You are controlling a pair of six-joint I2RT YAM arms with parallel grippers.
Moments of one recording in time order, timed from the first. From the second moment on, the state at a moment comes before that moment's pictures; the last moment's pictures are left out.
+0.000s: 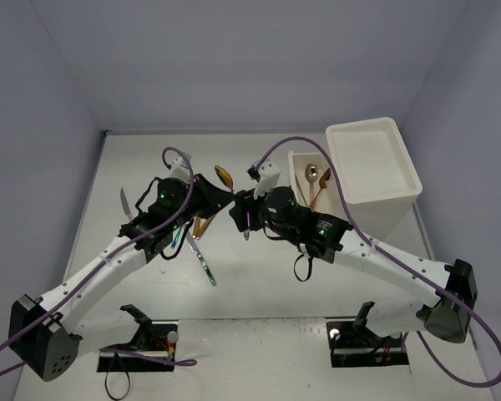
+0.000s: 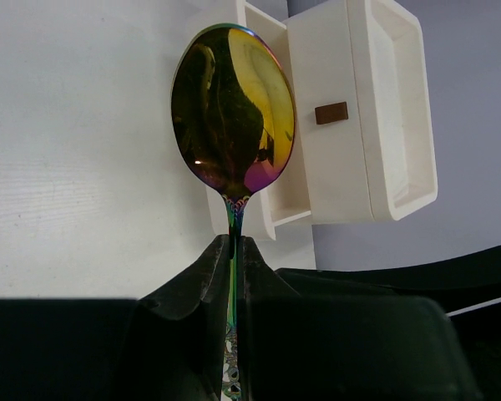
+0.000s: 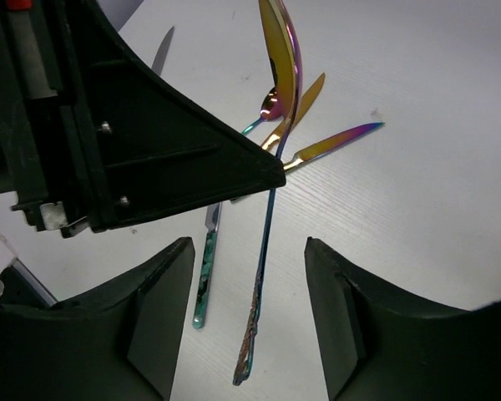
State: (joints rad) left arm -0.59 1.10 0.89 -0.09 0.09 -1.01; right arm 1.00 1.29 1.09 -0.17 0.24 0.37
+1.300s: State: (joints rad) left arm -0.61 0.92 0.99 -0.53 -0.30 -0.42; right arm 0.64 1.30 1.05 -0.32 0.39 0.28
